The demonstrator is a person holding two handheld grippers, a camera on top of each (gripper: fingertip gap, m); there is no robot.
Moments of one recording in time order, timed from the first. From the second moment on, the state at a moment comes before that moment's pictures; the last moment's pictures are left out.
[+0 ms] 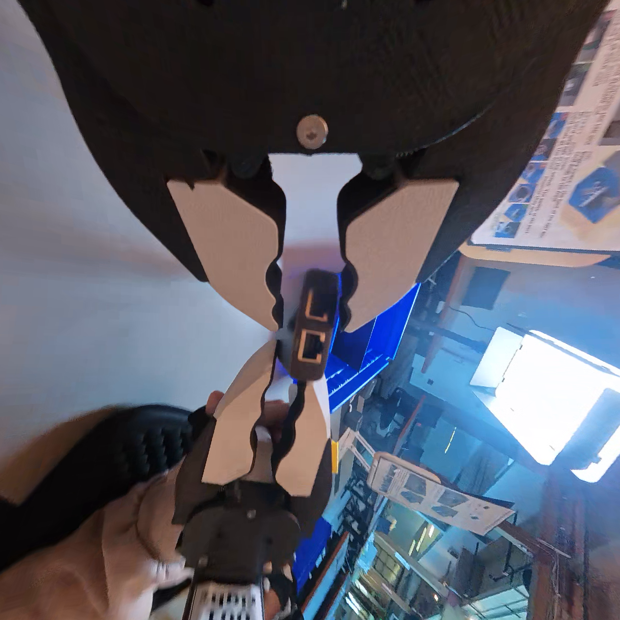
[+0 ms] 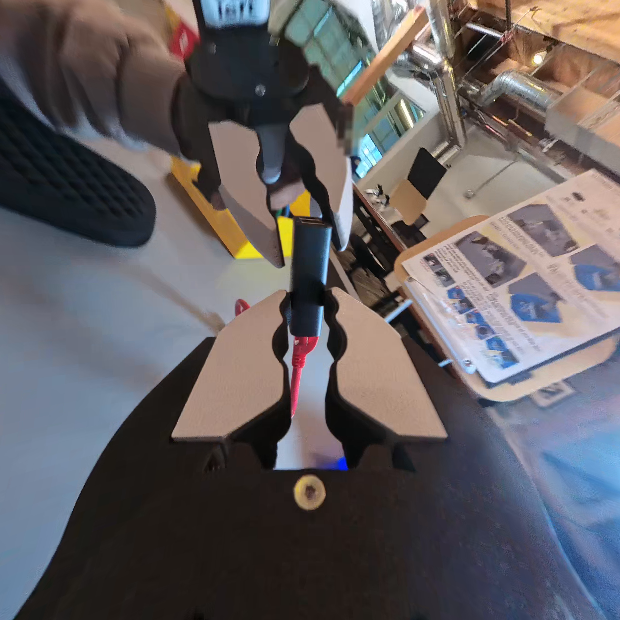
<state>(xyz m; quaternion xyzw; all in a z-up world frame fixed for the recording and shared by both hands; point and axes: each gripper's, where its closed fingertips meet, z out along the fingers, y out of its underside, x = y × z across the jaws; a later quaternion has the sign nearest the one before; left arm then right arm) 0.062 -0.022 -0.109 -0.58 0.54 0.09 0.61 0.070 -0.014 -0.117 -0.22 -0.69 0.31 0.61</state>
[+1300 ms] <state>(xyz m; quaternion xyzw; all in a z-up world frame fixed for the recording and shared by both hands) 0.050 -0.005 -0.171 -0.58 0.53 0.04 0.62 0.044 0.025 -0.181 -0.25 -0.76 0.17 0.58</state>
